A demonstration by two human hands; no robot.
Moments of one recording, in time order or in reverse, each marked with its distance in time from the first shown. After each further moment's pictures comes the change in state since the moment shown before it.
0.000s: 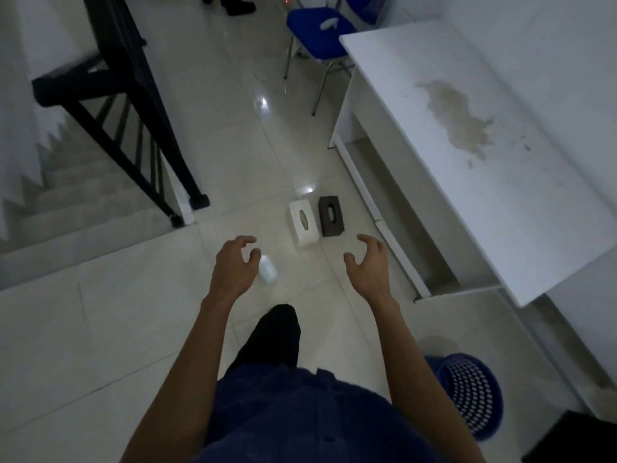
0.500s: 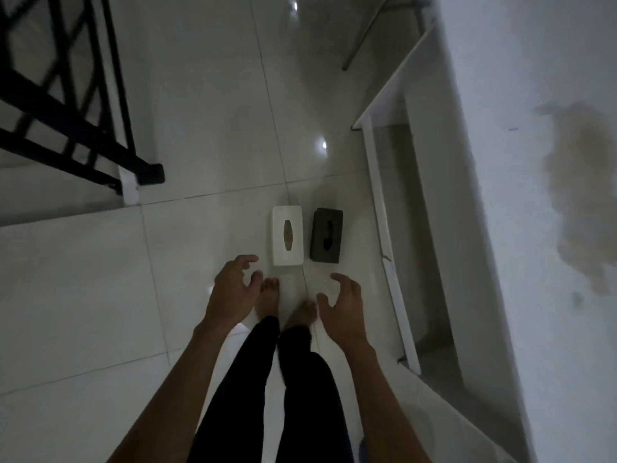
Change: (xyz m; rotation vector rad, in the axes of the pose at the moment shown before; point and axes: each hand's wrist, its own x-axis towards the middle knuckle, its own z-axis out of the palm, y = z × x) left_hand 0.361 -0.001 0.216 -0.115 -0.090 -0.374; right_hand 0.394 0.095 0.120 -0.181 -0.409 0.185
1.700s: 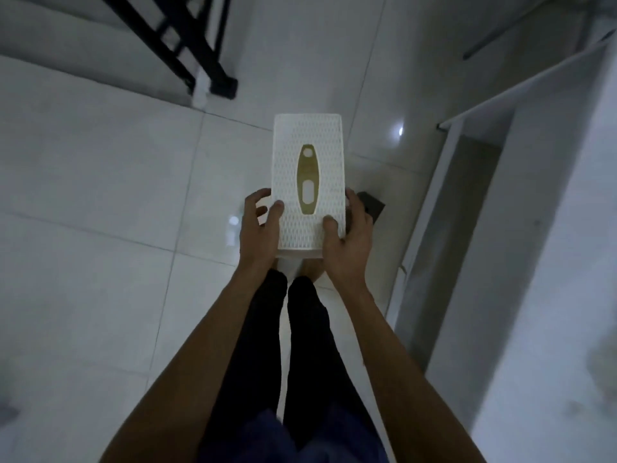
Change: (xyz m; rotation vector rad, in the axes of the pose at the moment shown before) left_hand -0.016 0.053 0.035 -0.760 0.492 -0.290; right_hand 0.048 -0.082 -0.019 0.135 -0.110 -0.411
